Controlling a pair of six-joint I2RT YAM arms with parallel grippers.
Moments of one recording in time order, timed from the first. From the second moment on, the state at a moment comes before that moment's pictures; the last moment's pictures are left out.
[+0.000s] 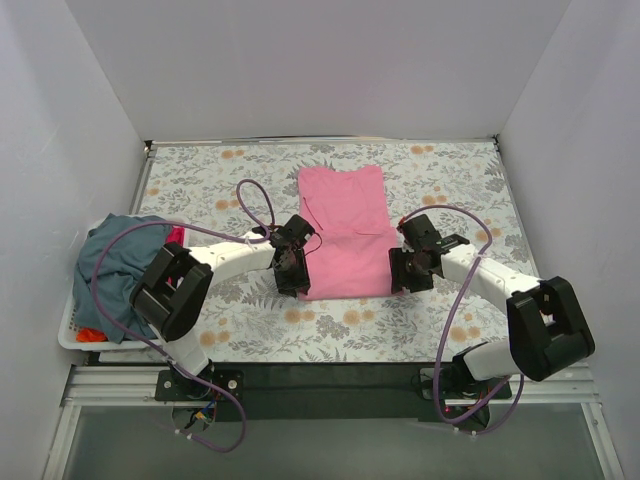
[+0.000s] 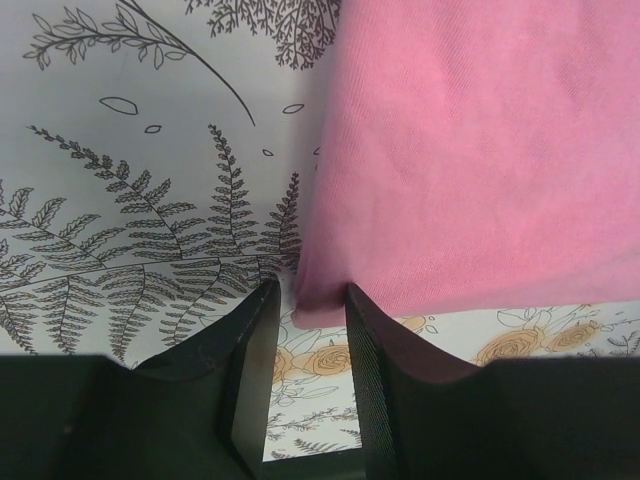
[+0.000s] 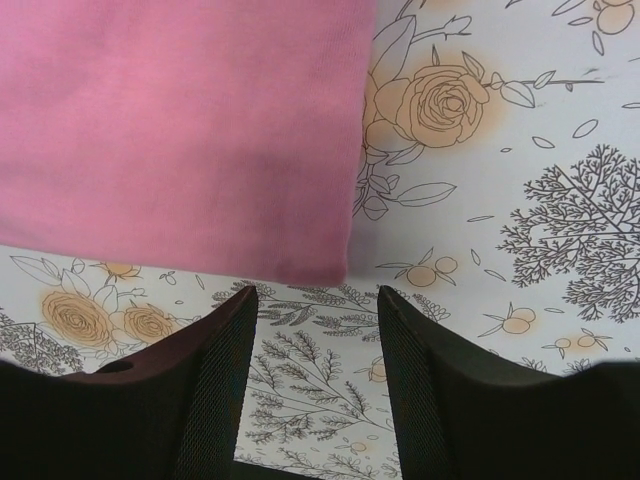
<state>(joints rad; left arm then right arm) -0.70 1.72 1.03 -0.62 0.00 -0.86 0.46 1.39 0.77 -0.60 -0.05 0.35</state>
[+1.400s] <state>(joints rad) -0.73 1.79 1.11 -0.69 -0.03 -0.85 0.55 1.57 0.88 -0.62 0.05 0.42</state>
